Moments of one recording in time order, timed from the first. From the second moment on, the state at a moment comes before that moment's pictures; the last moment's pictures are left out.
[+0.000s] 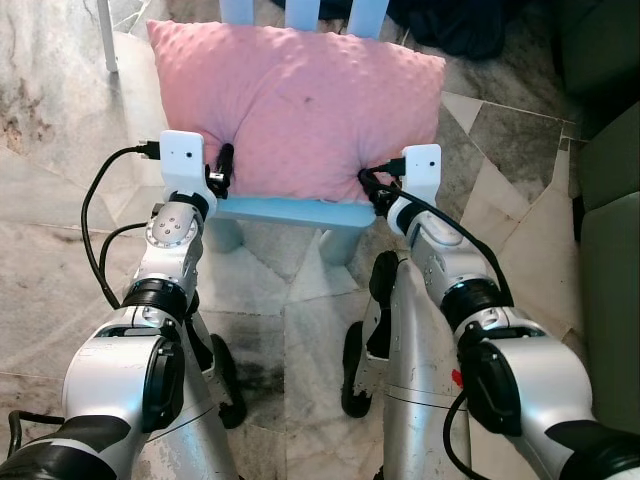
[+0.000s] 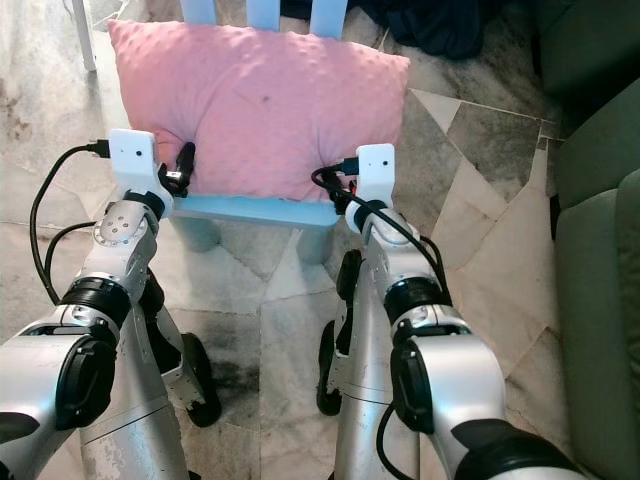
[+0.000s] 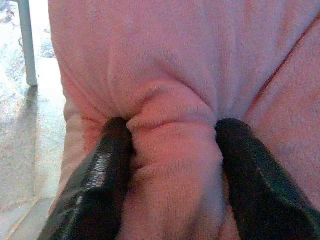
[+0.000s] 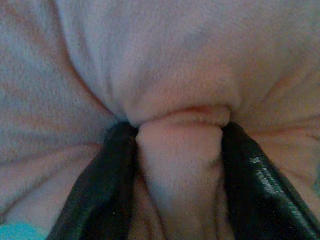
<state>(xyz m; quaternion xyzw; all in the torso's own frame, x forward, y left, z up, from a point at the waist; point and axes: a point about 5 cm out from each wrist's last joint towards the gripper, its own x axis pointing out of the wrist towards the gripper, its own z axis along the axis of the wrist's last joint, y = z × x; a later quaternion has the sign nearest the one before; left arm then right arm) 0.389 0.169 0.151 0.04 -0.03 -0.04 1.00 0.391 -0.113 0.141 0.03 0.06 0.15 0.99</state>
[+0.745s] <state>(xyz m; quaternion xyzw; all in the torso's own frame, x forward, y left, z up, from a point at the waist) 0.390 0.170 0.156 0.03 -0.04 -0.03 1.00 0.396 -0.115 0.148 0.00 0.05 0.14 0.99</state>
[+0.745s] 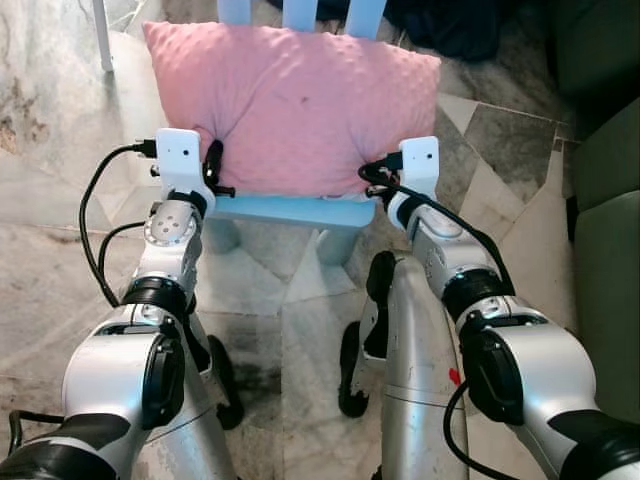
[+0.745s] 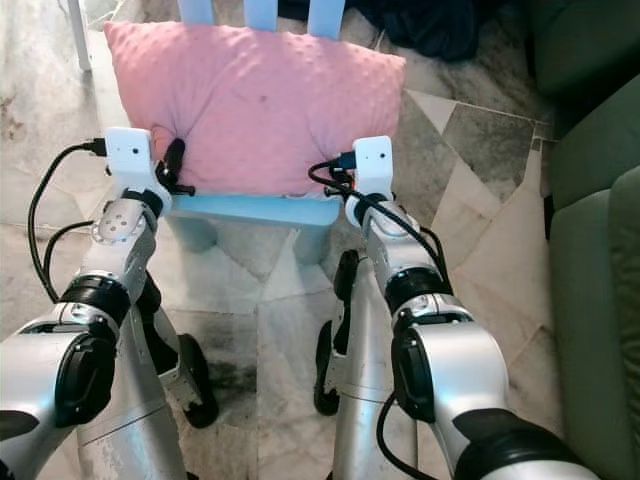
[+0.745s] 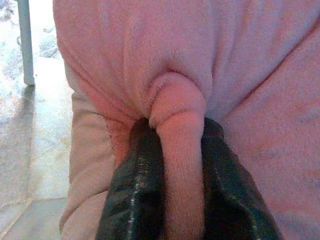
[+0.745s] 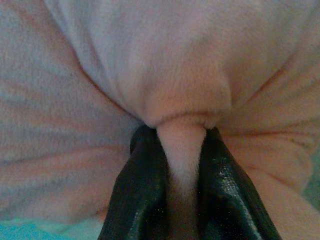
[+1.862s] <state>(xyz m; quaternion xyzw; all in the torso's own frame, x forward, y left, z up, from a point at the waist) 0.315 0.185 0.111 -0.01 -0.07 -0.13 0.99 0.308 -0.158 0.094 -0.02 -0.04 0.11 0.99</state>
